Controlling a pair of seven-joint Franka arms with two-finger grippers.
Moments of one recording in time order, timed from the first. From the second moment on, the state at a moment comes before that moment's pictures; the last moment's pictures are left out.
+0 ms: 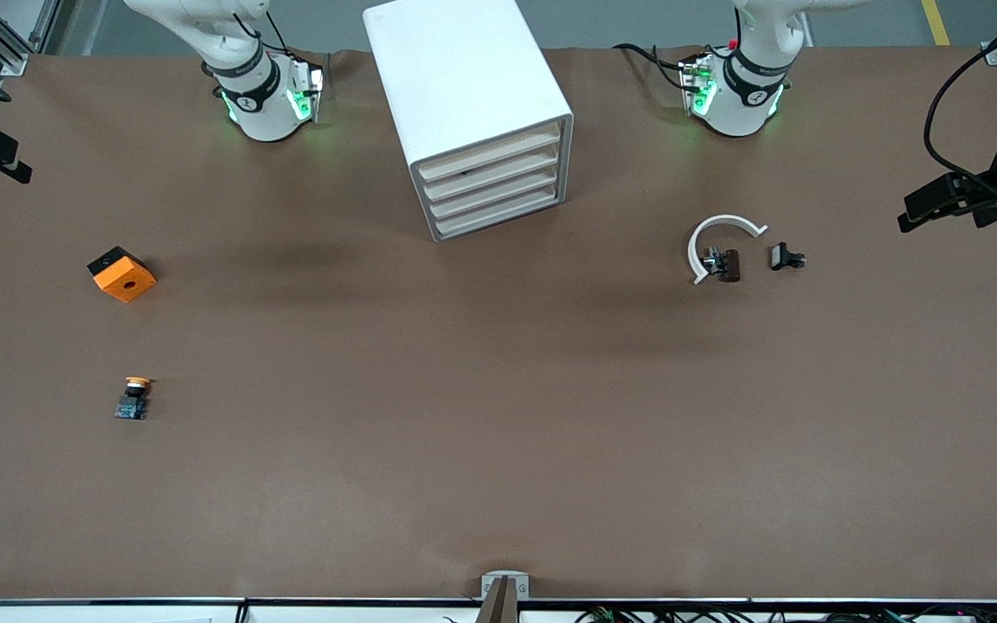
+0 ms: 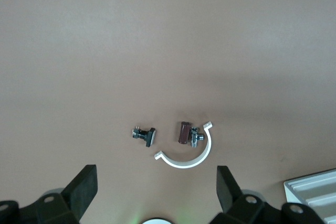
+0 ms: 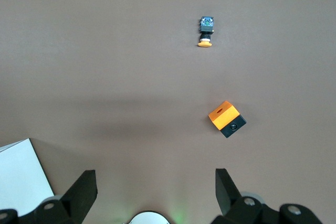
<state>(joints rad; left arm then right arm) 0.02 0.00 -0.02 -1.60 -0.03 1.51 -0.06 -0.09 -0.15 -0.07 -1.67 0.01 1.47 -0.17</state>
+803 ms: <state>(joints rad) -0.08 0.23 -0.04 -1.60 -0.04 1.67 -0.31 -0.09 -0.14 -0.08 -1.66 0.01 1.47 -0.17</state>
